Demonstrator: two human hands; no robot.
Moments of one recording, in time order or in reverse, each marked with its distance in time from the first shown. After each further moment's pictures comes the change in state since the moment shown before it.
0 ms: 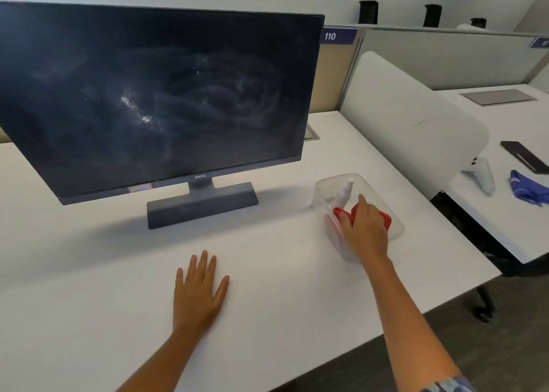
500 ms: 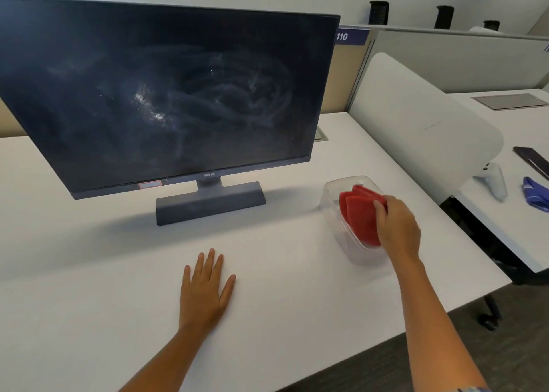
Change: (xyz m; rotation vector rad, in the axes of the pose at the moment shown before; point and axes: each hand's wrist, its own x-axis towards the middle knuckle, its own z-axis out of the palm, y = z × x) left_hand 0.000 -0.003 0.001 0.011 0.016 -0.005; right_hand 0.014 0.014 -0.025 0.132 0.166 -0.017
